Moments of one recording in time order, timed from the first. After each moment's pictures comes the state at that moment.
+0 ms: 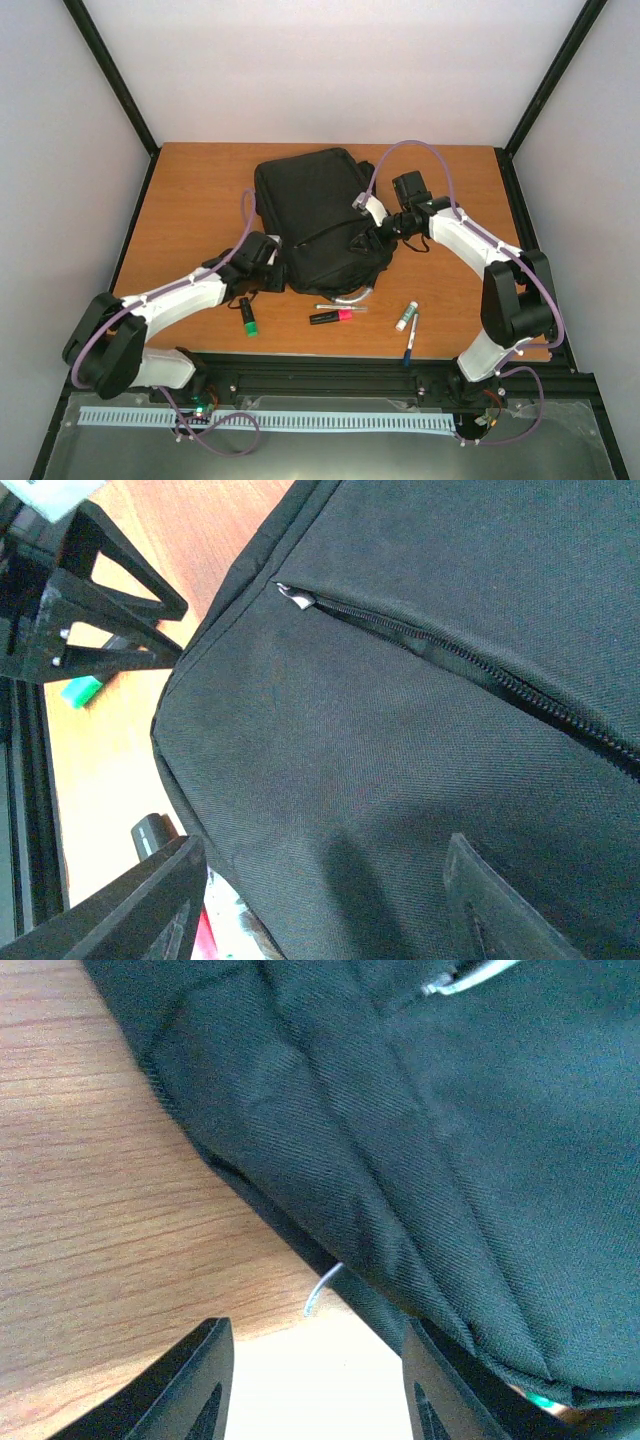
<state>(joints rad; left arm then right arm) -0.62 1.34 0.69 -0.35 -0.01 -0.48 0.35 1.65 1.19 -0.61 -0.74 -0.43</state>
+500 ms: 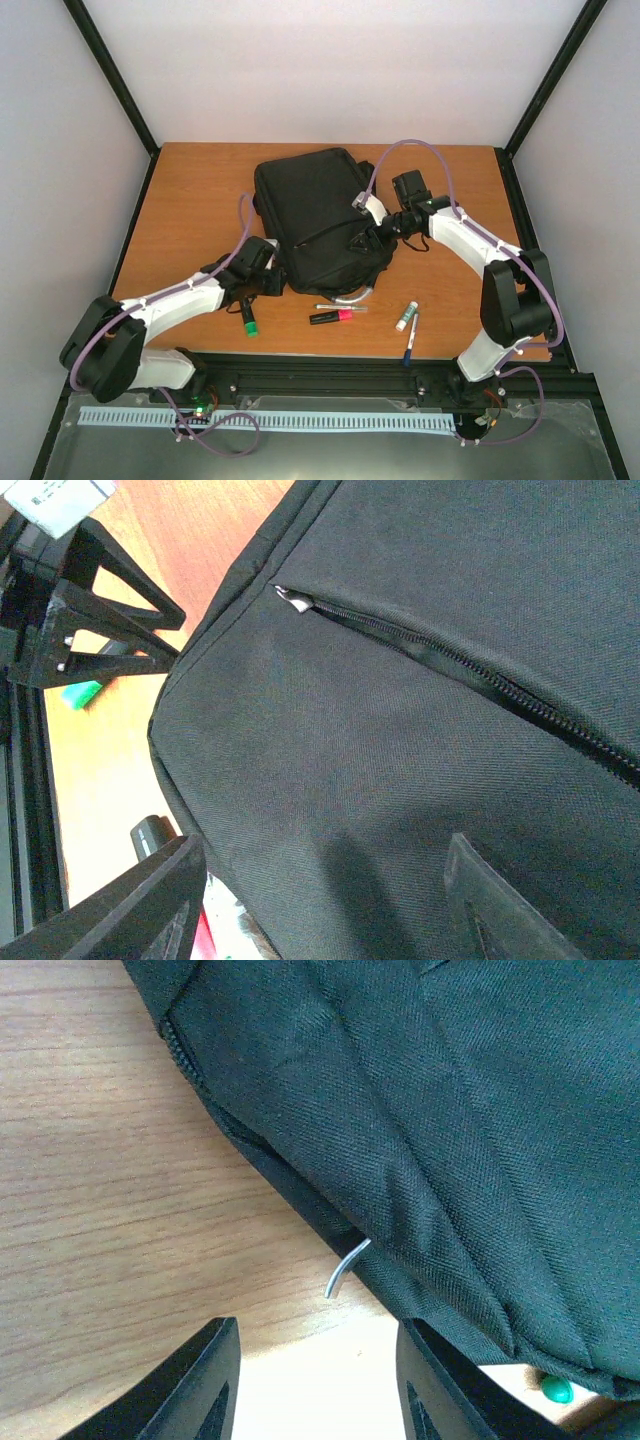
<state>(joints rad) -0.62 1.28 0.63 -0.32 -0.04 -0.51 0.35 1.65 1.20 -0.61 -0.74 -0.43</state>
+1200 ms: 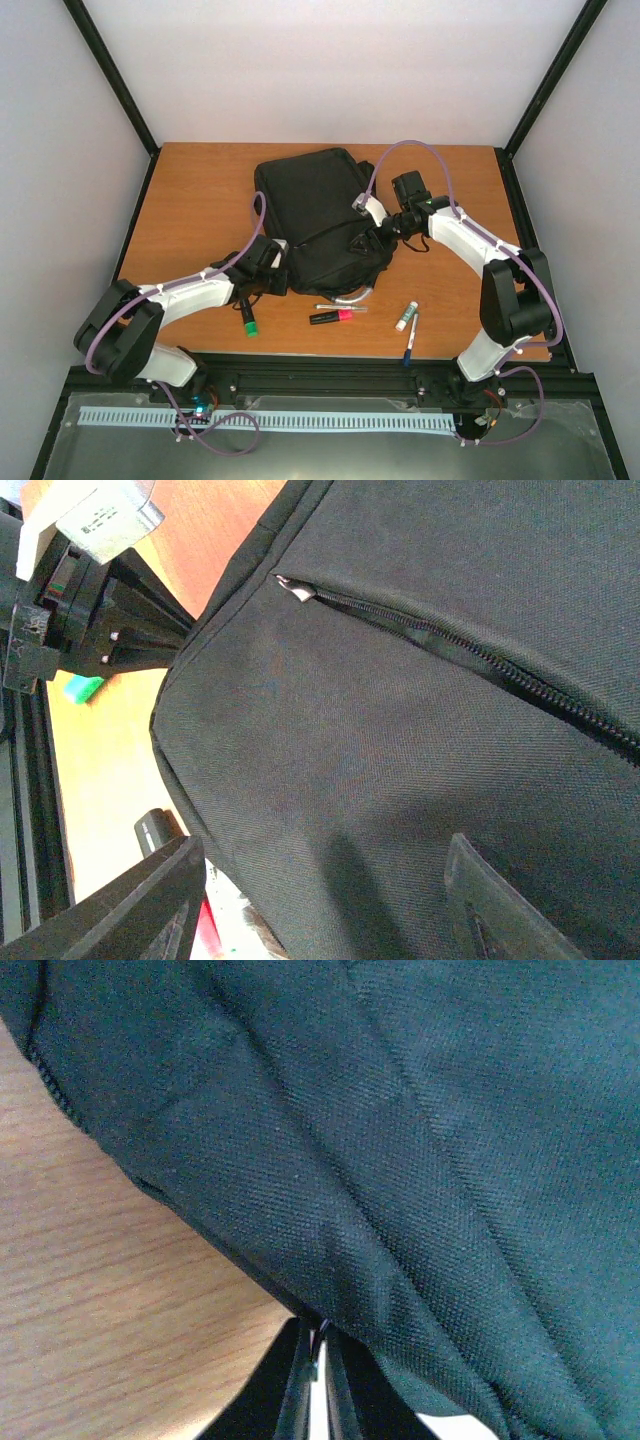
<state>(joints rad) -0.62 1.41 0.64 -0.22 0.02 -0.45 0.35 1.66 1.20 -0.63 -0.74 -0.43</state>
